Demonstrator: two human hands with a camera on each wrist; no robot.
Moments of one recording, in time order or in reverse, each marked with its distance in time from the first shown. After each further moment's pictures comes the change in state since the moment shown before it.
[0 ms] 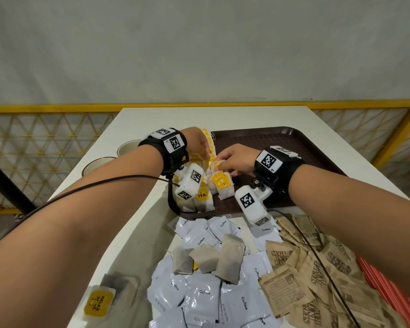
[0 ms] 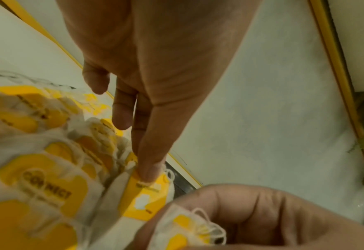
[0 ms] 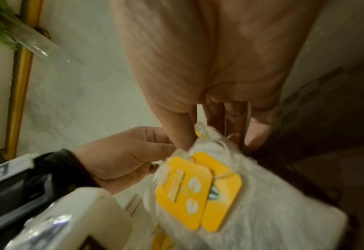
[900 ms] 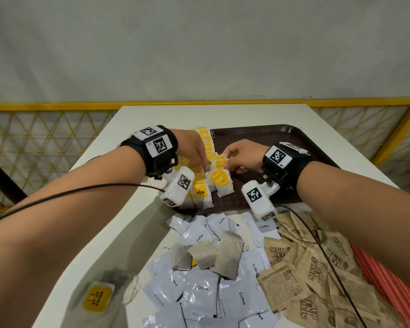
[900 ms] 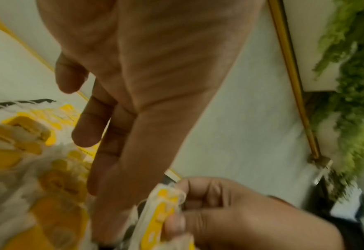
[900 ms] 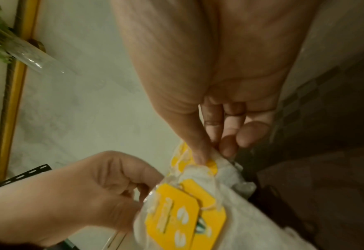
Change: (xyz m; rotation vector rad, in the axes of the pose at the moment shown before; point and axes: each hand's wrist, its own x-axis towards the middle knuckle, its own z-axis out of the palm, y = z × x) left_hand -0.034 0.007 -0.011 0.145 -0.198 0.086; right_hand -0.009 0.009 -0.013 0.000 0.028 -0.022
